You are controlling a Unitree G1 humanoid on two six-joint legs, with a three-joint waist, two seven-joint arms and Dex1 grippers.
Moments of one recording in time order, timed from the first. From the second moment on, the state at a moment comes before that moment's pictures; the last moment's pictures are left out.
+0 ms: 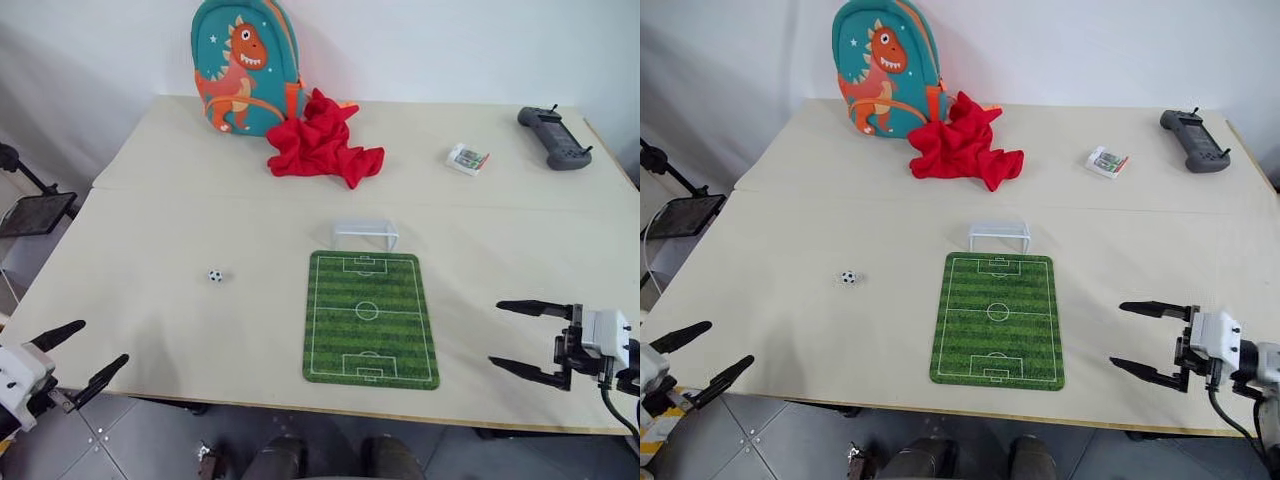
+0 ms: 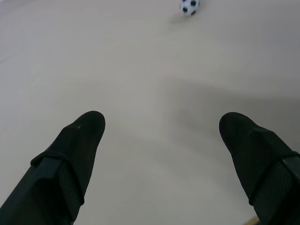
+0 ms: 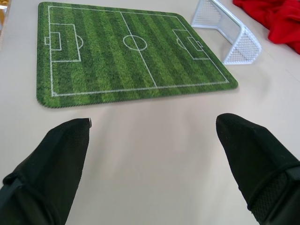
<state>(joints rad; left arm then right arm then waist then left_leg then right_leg) 0.40 0.73 0.66 0.09 -0.37 -0.29 -0.90 -0.01 -0.85 -0.31 0.36 0.55 -0.44 1.54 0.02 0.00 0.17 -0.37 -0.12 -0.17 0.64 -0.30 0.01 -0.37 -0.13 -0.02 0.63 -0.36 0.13</state>
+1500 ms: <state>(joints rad) -0.28 0.63 0.21 0.34 -0.33 0.11 -0.82 0.02 -0.63 -0.28 0.00 0.65 -0.28 1.43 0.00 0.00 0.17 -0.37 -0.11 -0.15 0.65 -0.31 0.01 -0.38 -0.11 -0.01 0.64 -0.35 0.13</state>
